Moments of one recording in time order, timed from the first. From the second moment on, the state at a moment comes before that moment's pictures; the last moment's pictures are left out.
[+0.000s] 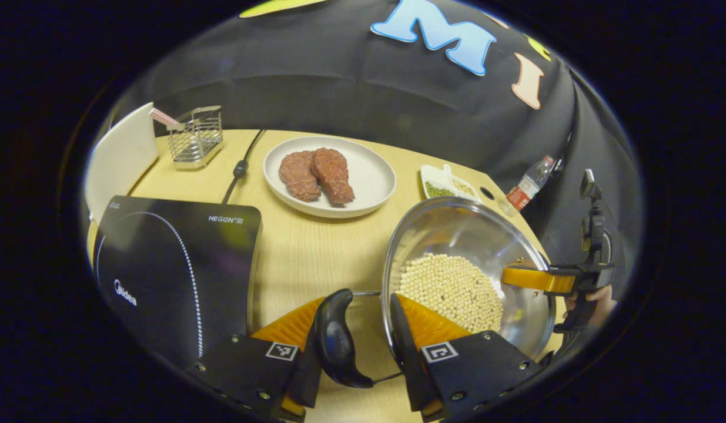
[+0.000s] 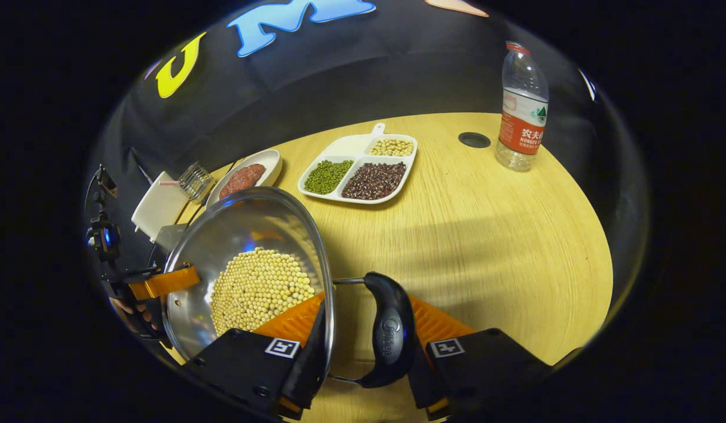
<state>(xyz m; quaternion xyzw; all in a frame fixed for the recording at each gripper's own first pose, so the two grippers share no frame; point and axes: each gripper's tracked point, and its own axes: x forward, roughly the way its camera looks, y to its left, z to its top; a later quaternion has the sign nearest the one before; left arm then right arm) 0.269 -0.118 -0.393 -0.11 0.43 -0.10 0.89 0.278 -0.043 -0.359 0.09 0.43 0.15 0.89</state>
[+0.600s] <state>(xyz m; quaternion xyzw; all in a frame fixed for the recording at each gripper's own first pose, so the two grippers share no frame) 0.263 -0.127 -0.398 -0.09 0.45 -0.11 0.88 0.228 -0.059 -0.338 0.09 0.44 0.14 0.88</state>
